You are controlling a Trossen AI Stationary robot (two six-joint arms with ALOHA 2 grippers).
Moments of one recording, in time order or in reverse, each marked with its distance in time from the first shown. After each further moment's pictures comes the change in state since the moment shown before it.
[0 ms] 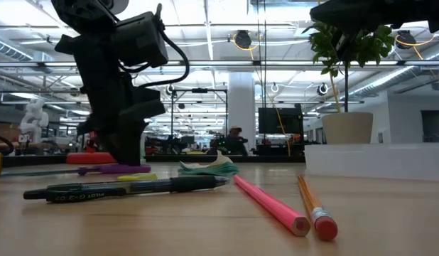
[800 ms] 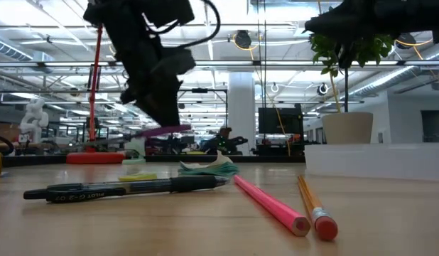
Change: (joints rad) left arm -0.002 -0.001 0.247 -0.088 -0.037 0.255; right arm 0.000 0.004 -0.106 0.196 0.158 -0.011
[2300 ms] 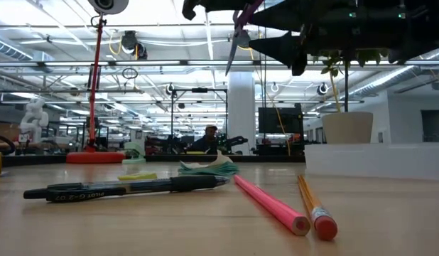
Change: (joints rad) left arm -0.092 0.007 0.178 0.821 -0.416 0.614; right arm 0.105 0.794 0.156 0.718 0.144 -0.228
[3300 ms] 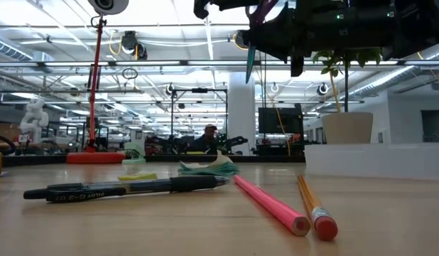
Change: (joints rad) left arm -0.030 0.116 0.001 0.264 -0.017 0.148; right arm -0.005 0.018 0.036 -0.020 0.072 -0.009
